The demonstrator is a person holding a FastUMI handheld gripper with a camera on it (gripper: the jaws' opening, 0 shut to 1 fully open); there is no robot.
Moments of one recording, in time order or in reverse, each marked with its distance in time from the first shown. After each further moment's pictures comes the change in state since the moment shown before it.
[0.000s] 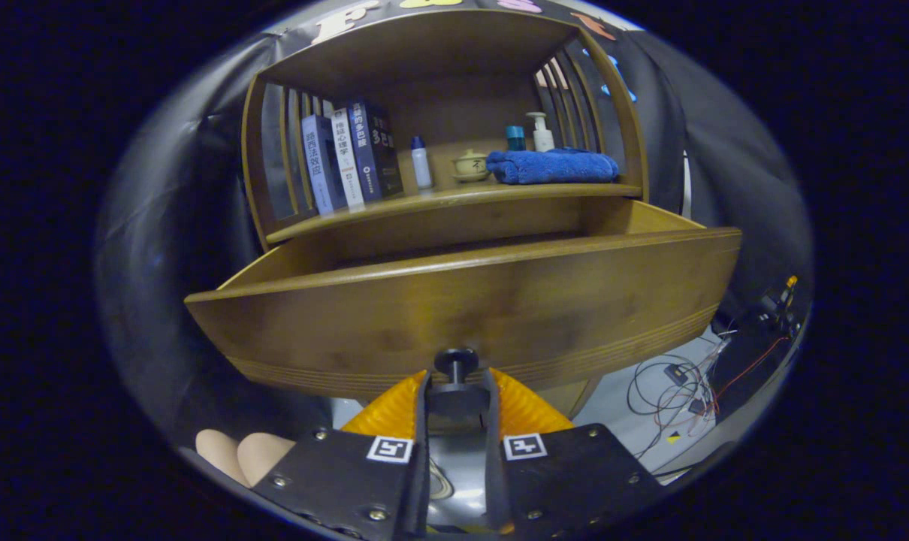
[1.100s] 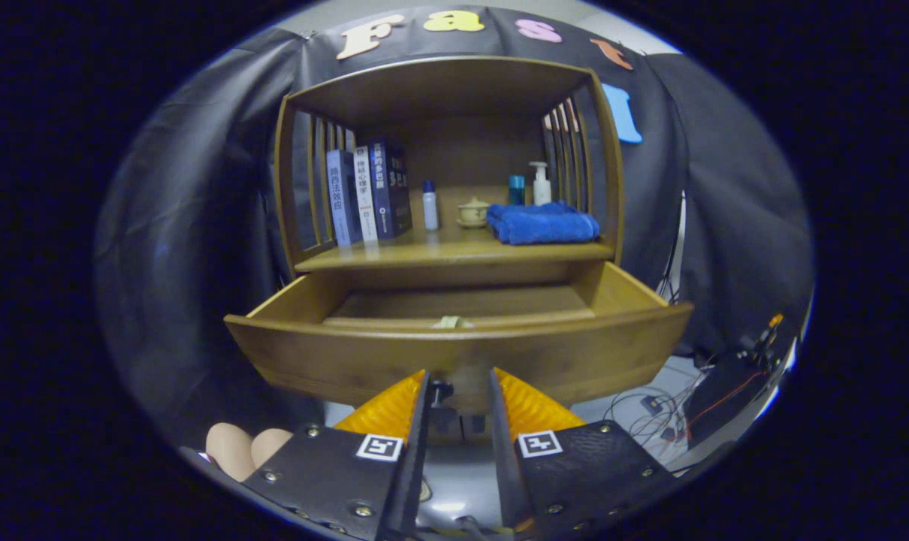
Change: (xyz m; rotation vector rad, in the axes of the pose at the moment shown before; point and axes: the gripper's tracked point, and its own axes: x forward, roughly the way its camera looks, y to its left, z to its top) arm -0.074 -0.017 0.076 -0.101 -0.129 0.000
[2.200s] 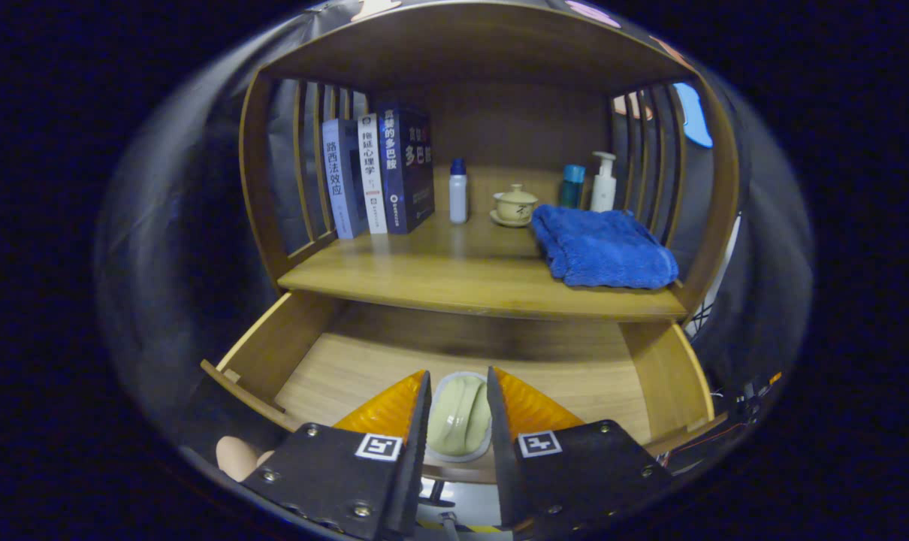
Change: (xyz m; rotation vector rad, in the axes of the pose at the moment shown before) arm 0.127 0.029 0.044 -0.074 0.257 0.109
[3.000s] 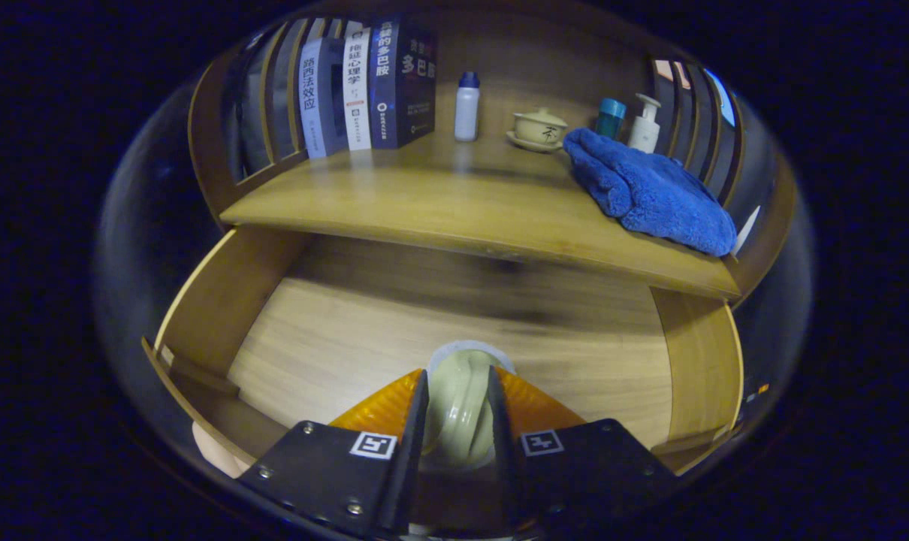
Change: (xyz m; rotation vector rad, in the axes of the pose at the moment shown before) arm 0.063 -0.001 -0.049 -0.069 0.249 -0.065
